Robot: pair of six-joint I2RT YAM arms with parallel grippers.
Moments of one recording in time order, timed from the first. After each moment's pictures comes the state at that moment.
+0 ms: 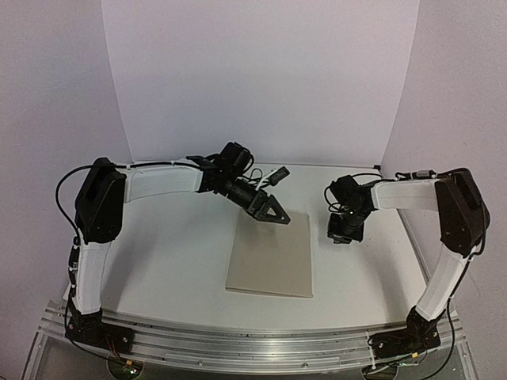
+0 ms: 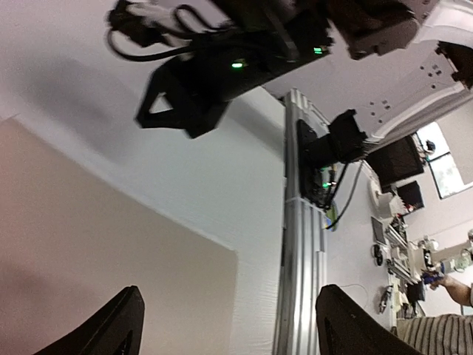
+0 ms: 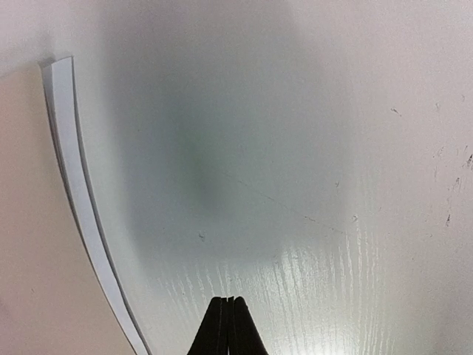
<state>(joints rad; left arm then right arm) -0.80 2.14 1.77 -0.40 0.95 -0.10 0.45 1.80 1.12 -0.63 0.07 0.70</state>
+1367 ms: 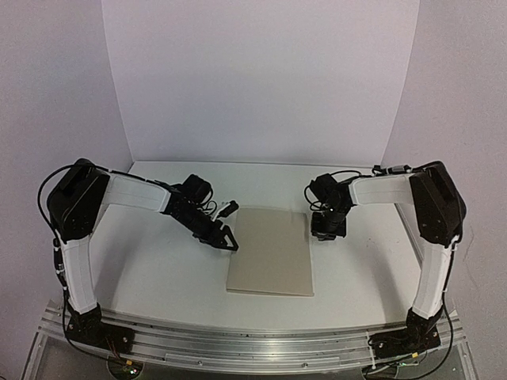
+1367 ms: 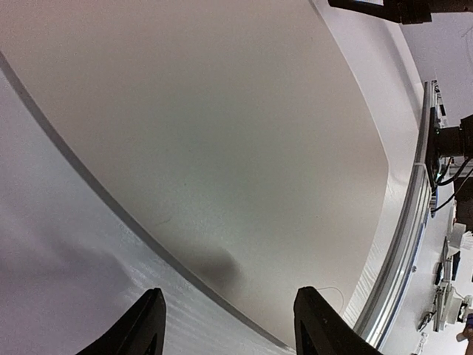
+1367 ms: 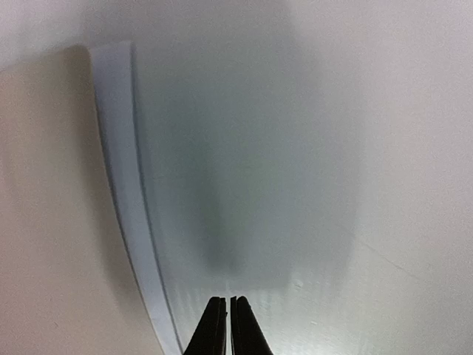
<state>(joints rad) -0.64 1.96 1.22 -0.34 0.64 -0.10 0.52 1.98 1.31 -0.66 0.09 0.67</state>
